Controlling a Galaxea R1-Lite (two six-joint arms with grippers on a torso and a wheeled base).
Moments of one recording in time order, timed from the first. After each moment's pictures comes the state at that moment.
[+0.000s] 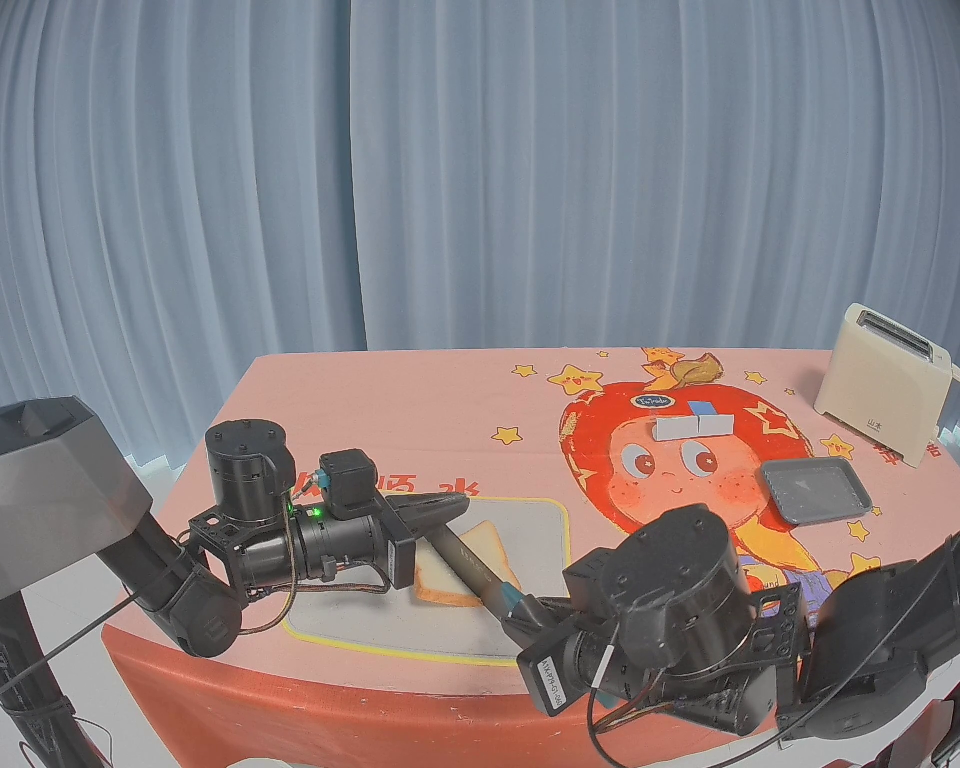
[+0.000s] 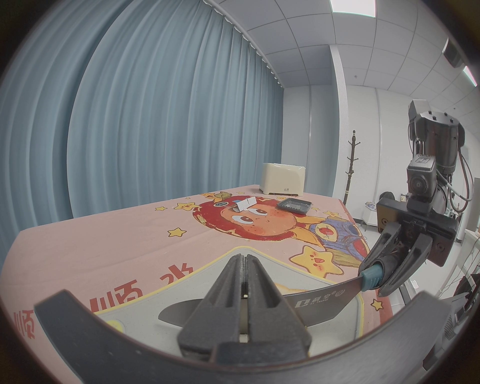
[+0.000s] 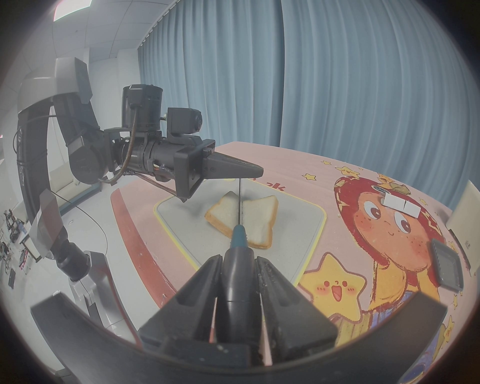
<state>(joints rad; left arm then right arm) -0.44 2.02 -0.61 -1.18 -0.54 0.05 1.06 1.80 -0.77 -0.37 -0.34 0.26</state>
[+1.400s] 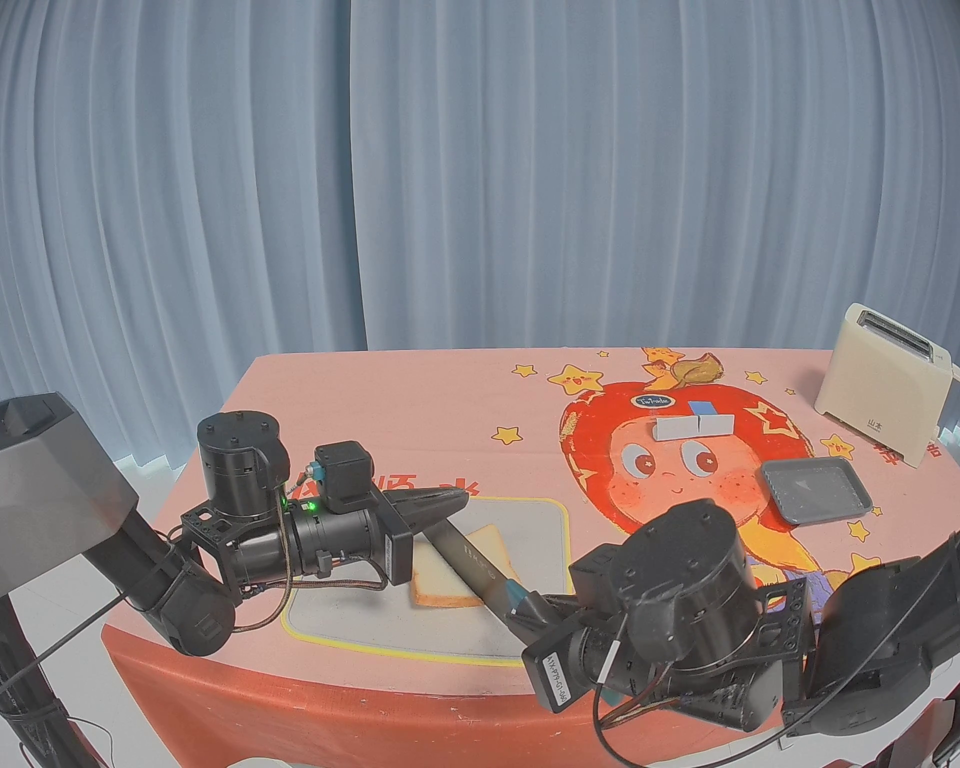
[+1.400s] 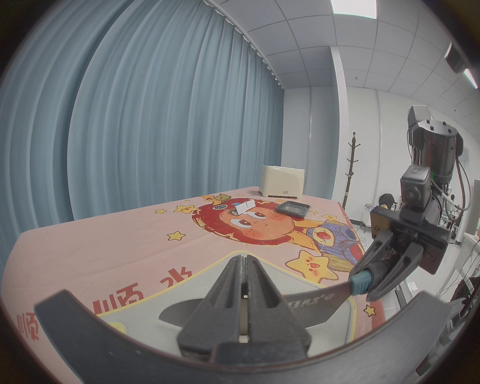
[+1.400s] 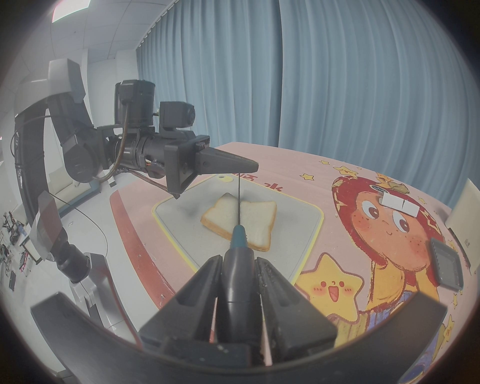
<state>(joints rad) -0.45 1.98 -0.62 -1.18 -0.54 0.02 1.05 1.79 -0.77 -0.38 -0.34 0.26</state>
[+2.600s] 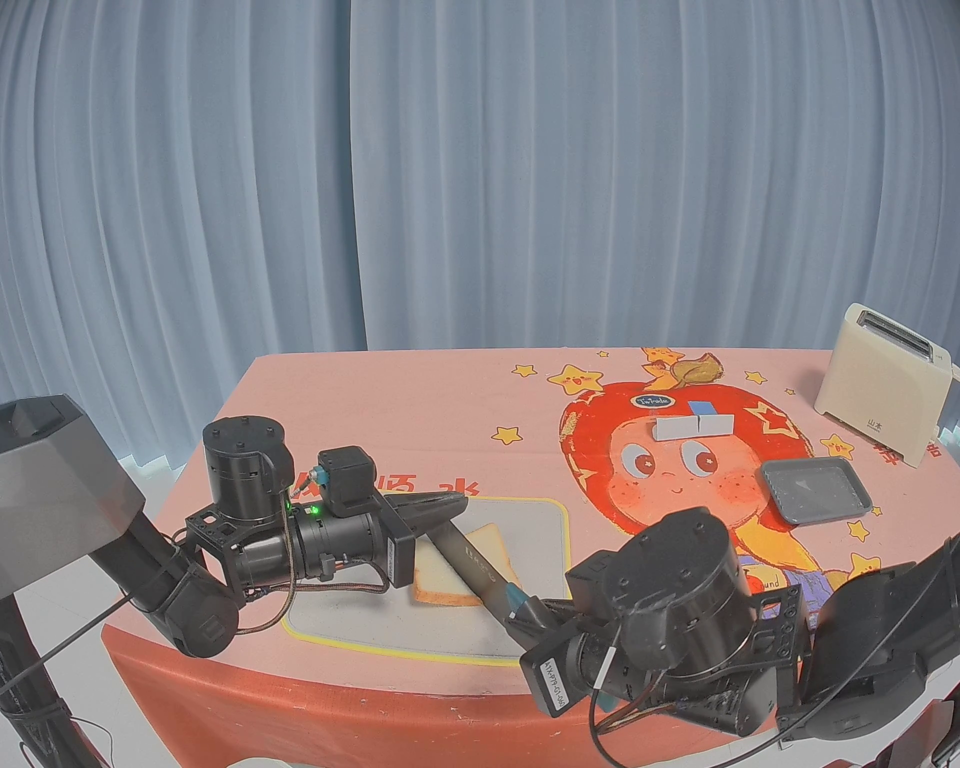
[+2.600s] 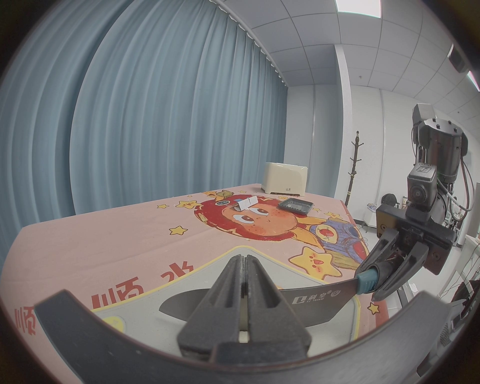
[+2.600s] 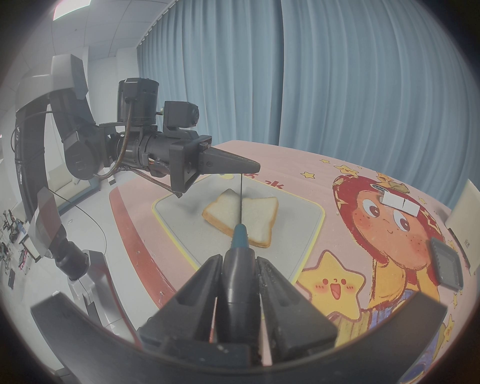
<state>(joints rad) -0.45 2.00 -0.61 -1.17 -0.53 0.02 1.06 1.80 -0.76 -0.38 -0.34 0.26</state>
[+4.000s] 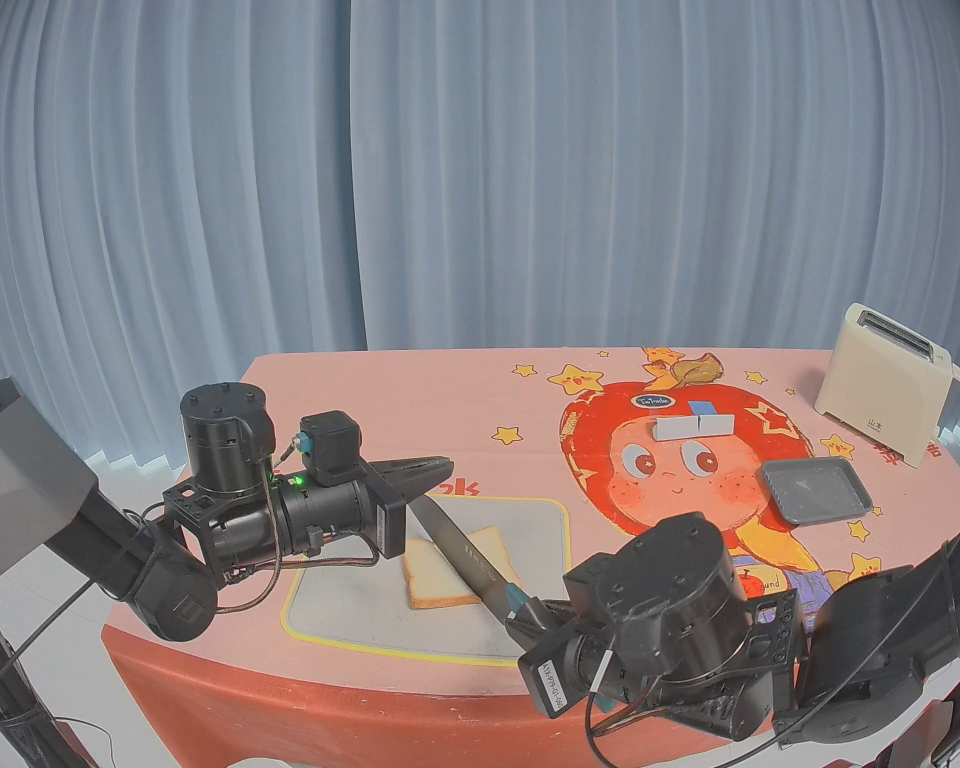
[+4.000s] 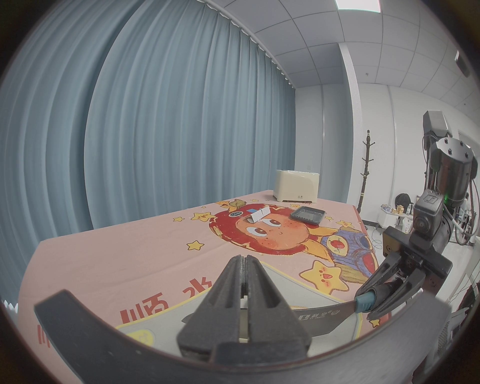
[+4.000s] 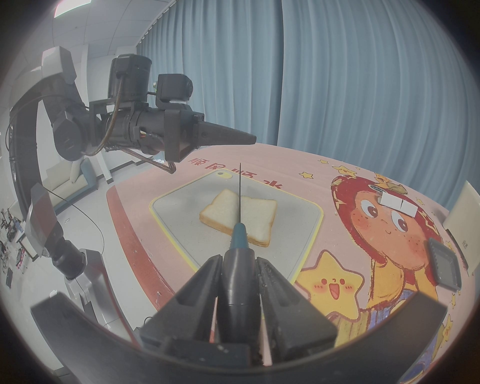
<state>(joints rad) -0.45 1.90 -0.66 -1.06 -0.44 0.03 1.07 1.80 -0.76 -0.38 -0.37 0.26</state>
